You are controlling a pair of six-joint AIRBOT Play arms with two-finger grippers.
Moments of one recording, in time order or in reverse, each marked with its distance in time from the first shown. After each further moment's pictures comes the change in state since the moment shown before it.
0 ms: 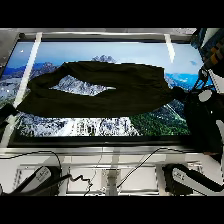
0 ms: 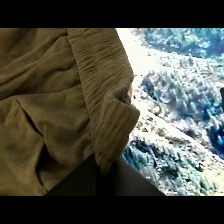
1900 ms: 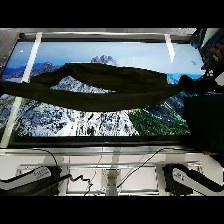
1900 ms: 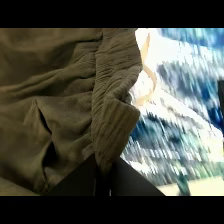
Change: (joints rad) left arm -0.039 -0.215 0.150 -0.259 0.494 0.402; right arm 0.000 0.008 0.319 -0.083 0.469 0.075
